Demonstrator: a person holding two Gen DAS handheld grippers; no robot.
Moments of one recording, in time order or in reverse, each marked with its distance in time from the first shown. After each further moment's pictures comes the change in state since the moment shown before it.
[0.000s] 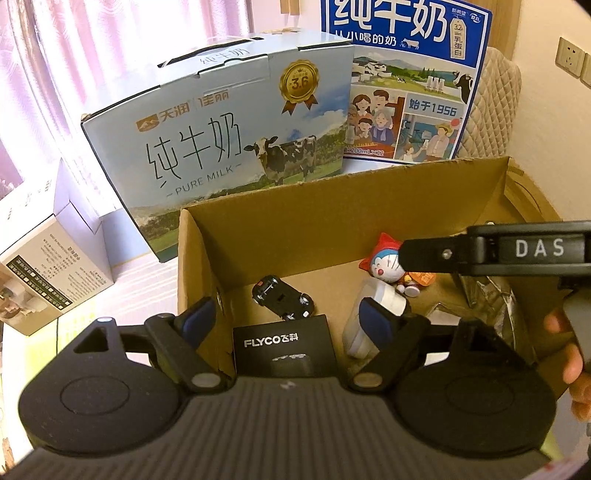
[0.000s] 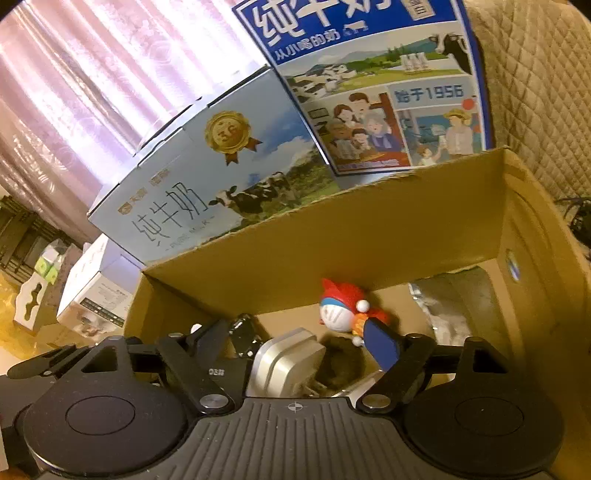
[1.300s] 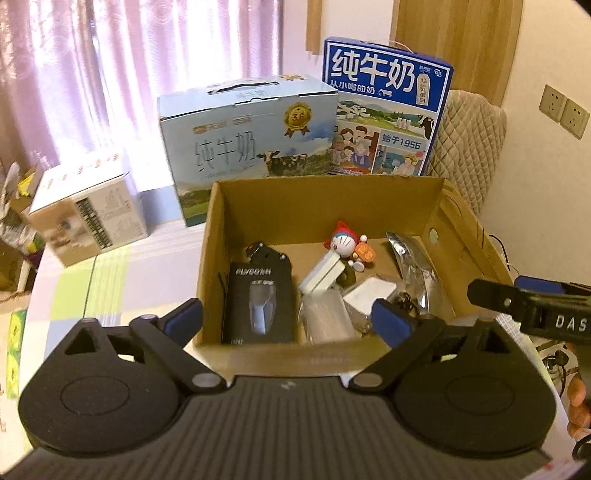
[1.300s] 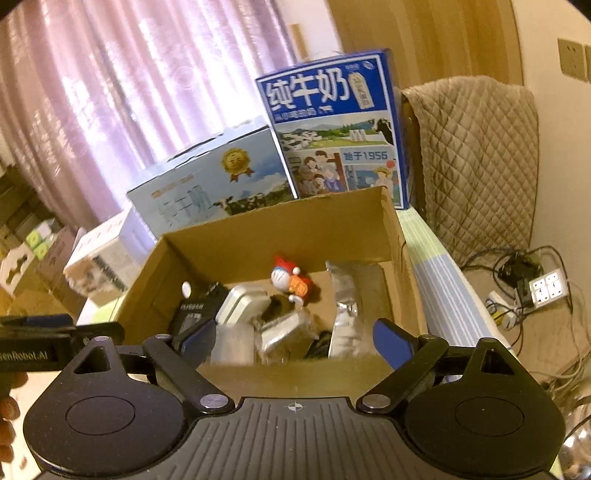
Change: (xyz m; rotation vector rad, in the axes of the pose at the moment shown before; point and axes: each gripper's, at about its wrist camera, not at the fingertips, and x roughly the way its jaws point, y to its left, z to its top) left arm -0.141 -0.034 -0.066 -0.145 -0.084 0.030; right arm -0.162 0.002 -0.089 -0.208 -0.148 -0.086
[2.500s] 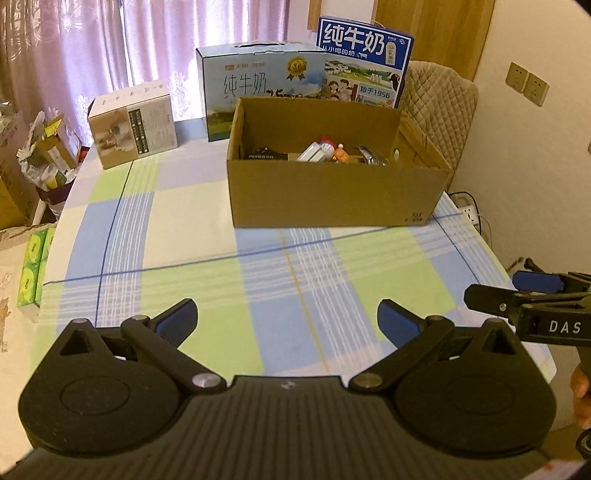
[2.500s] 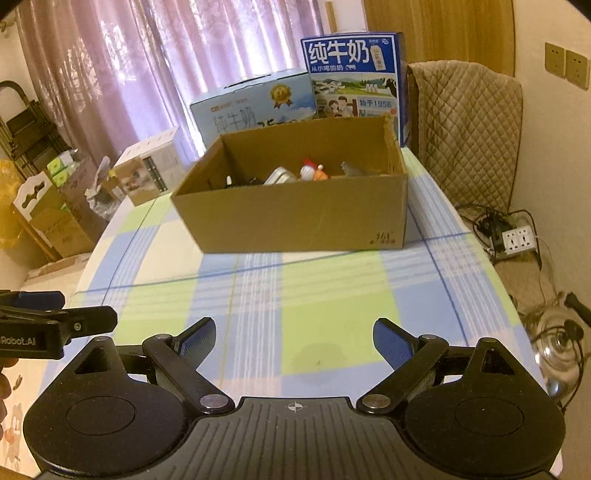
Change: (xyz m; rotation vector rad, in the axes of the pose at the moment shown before) left arm -0.143 0.011 -0.153 -0.031 0.064 -0.038; right arm -0.134 0.061 -0.136 -0.082 0.112 -0.037
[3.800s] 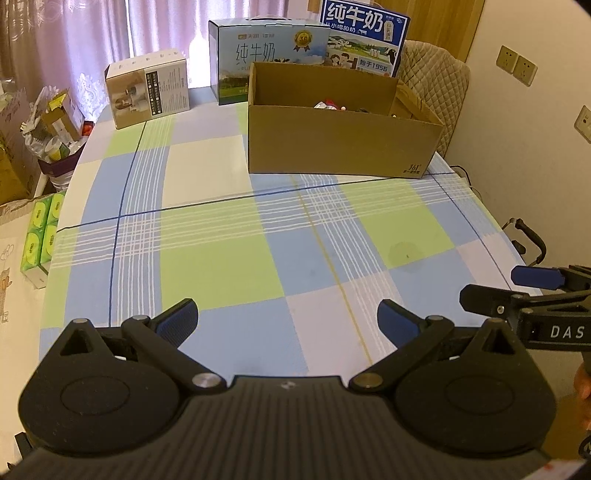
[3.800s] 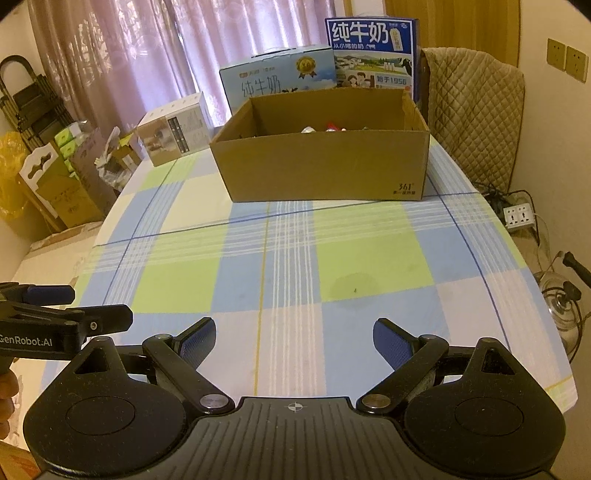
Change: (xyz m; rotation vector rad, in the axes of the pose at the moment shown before) left arm -0.033 0.029 -0.065 -0.003 0.050 -0.027; right arm -0.016 0.055 -0.056 -0.017 0.055 -0.024
